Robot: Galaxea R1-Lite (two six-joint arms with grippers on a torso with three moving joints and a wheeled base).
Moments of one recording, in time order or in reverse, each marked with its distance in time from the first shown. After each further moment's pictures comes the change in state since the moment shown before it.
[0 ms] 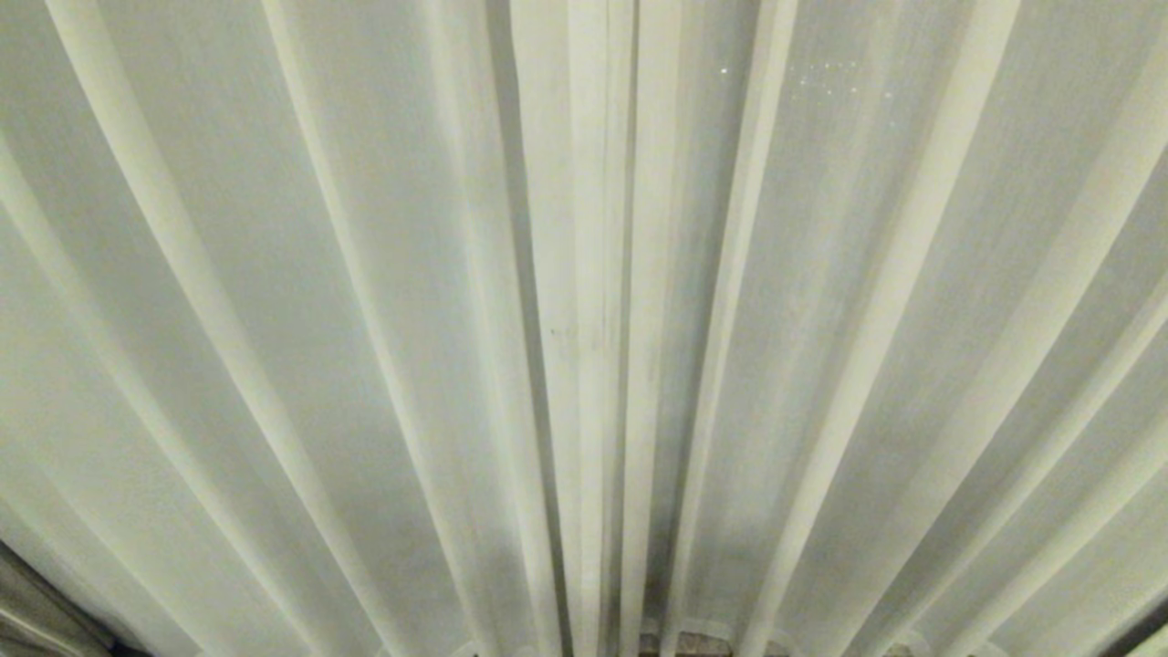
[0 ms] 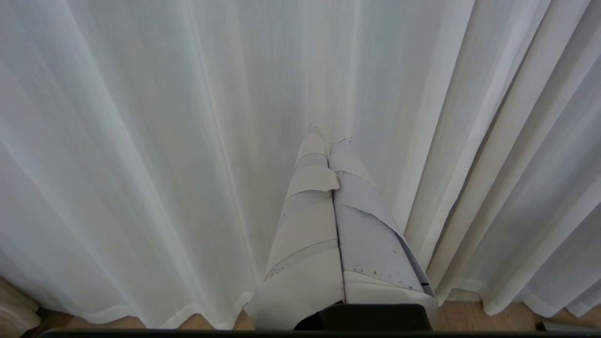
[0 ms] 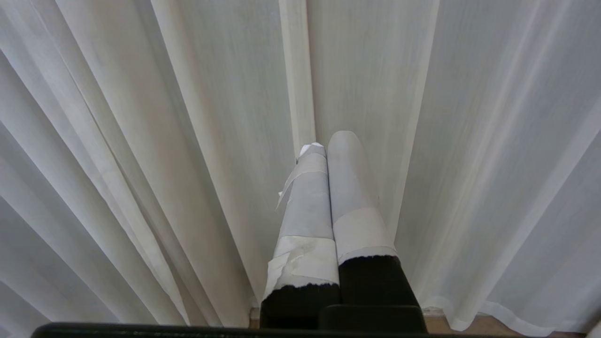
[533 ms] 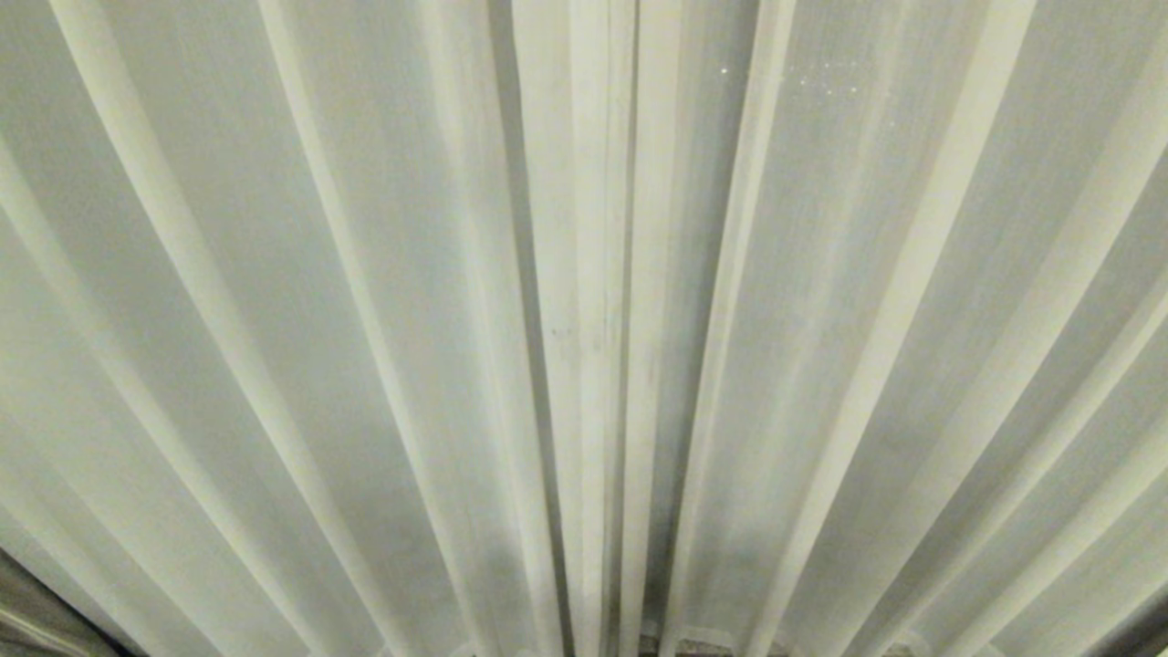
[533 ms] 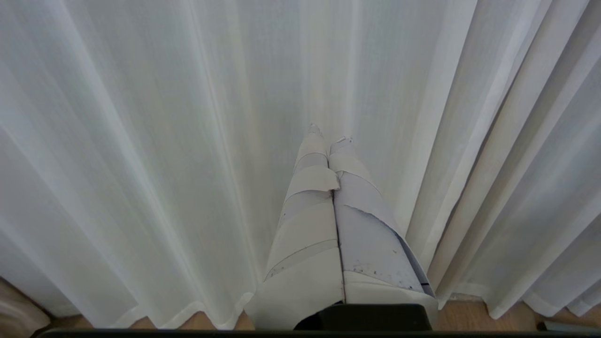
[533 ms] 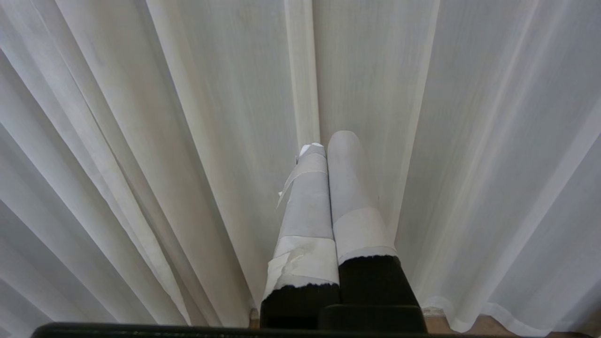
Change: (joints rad) left arm 0.000 0.000 0.000 0.000 -0.001 0.003; right arm 0.000 0.000 0.000 0.000 0.000 0.000
